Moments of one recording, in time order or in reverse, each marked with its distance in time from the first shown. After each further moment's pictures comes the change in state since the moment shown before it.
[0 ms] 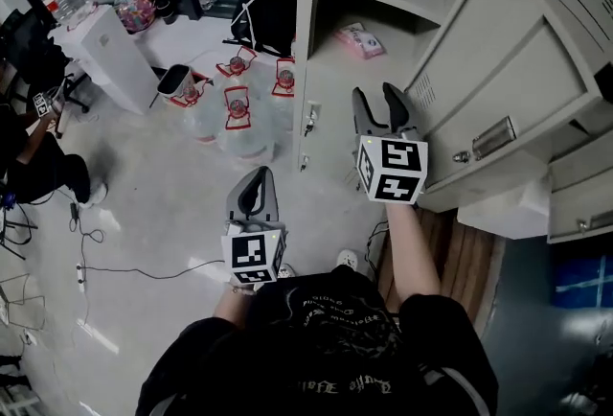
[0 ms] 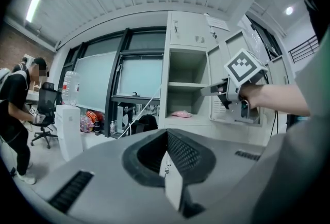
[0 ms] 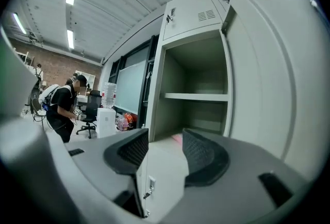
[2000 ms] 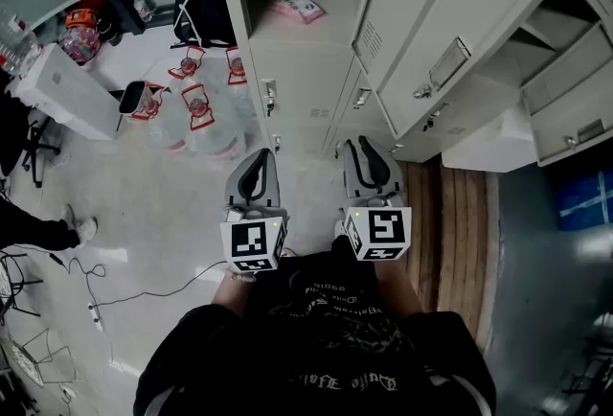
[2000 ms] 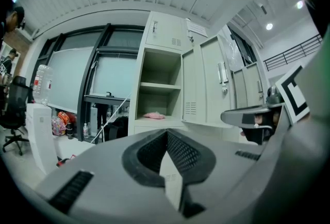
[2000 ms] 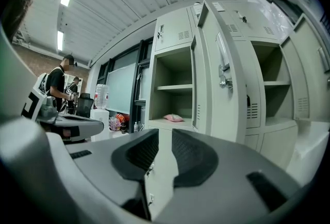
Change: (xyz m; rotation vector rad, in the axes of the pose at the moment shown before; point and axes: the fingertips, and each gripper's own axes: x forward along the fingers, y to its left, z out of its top) left arm 0.001 -0.073 0.001 0.041 -0.034 -0.274; right arm -0.156 0.016 -0.090 0.079 -0.023 -0.148
